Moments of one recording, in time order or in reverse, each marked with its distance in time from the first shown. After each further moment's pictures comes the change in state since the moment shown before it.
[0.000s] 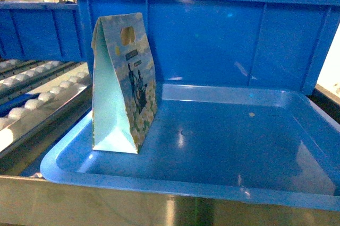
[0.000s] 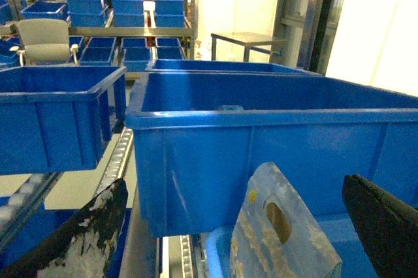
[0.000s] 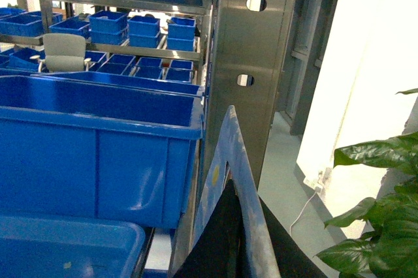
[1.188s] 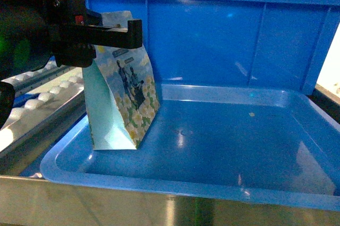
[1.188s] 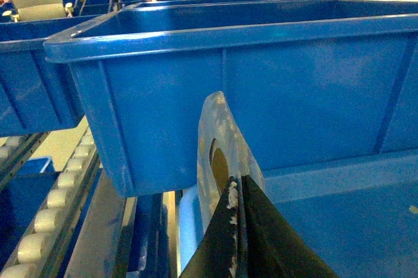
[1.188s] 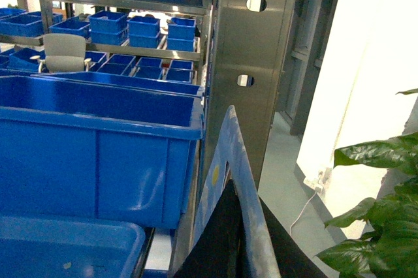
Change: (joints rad) left arm -0.180 0.305 0.072 0.054 -0.190 0.062; right arm 0.000 0.000 0.000 0.000 0.000 0.000
